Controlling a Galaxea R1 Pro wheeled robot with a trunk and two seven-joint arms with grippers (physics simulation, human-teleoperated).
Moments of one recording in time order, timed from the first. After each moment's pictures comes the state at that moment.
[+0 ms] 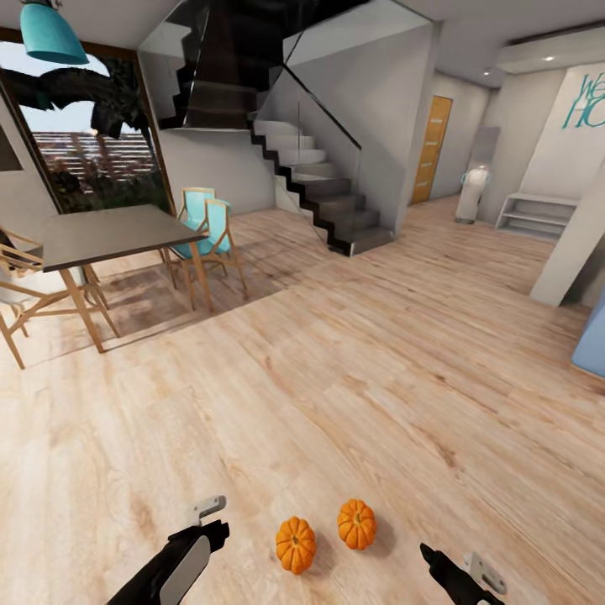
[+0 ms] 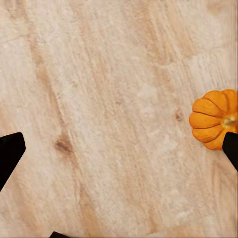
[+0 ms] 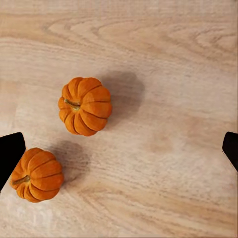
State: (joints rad) left arm -0.43 0.03 -0.37 -0.66 0.74 0.29 0.50; right arm -0.53 -0.13 0.47 0.03 -1.23 -0.15 0.28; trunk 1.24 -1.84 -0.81
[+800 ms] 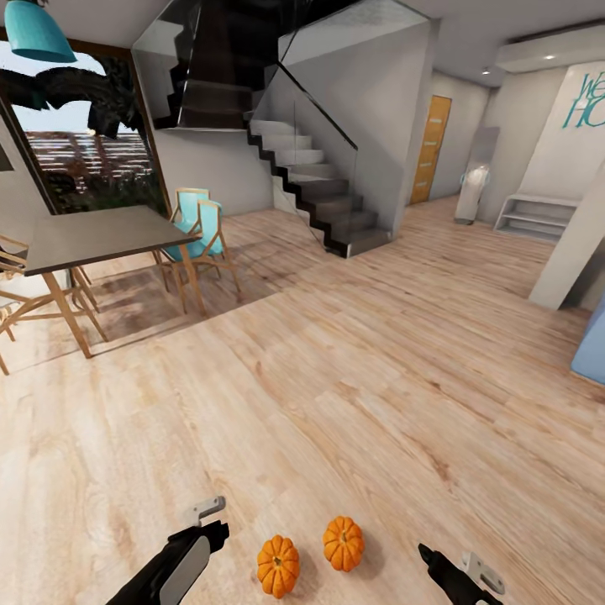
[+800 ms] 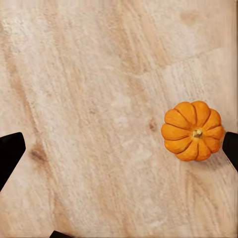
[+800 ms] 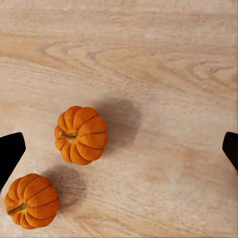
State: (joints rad) left arm -0.43 0.03 -0.37 -0.65 0.74 0.29 0.50; right arm -0.53 -0.13 0.47 0.03 -1.23 -0.15 0.28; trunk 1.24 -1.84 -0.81
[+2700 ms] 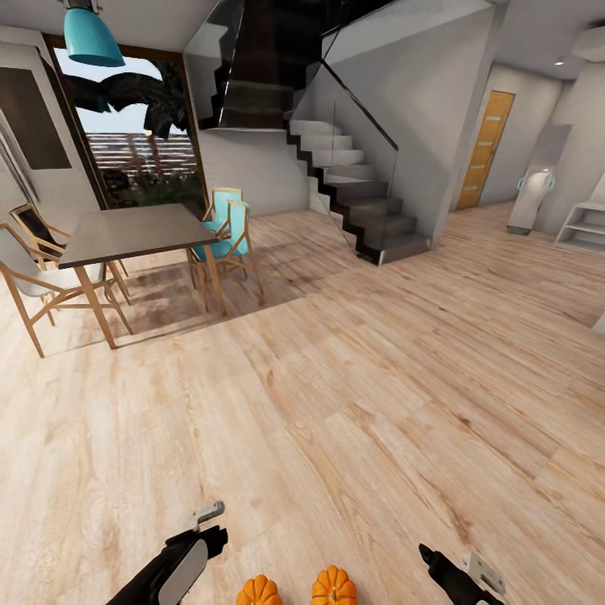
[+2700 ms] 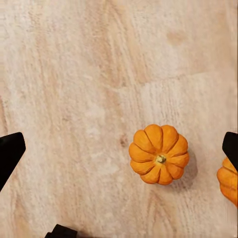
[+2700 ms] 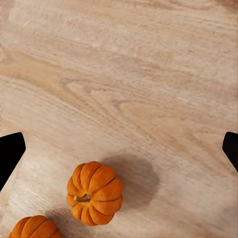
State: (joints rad) left arm -0.43 0.03 -0.36 -0.62 0.73 0.30 0.47; right arm -0.53 -0.13 0.47 0.03 -1.22 -0.15 0.28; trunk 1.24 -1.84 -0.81
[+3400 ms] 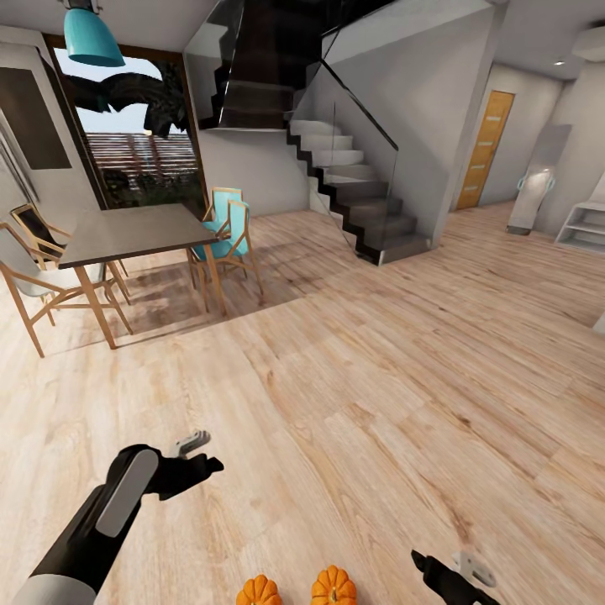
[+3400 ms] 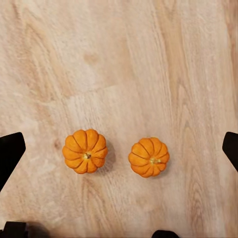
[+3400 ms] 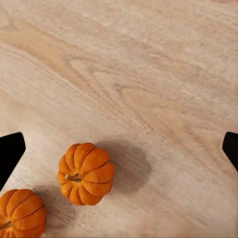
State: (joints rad) left arm -0.46 0.14 -0.06 -1.17 0.91 0.98 0.44; right arm -0.53 -0.12 0.58 0.02 -1.18 -0.13 0.28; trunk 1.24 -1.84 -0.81
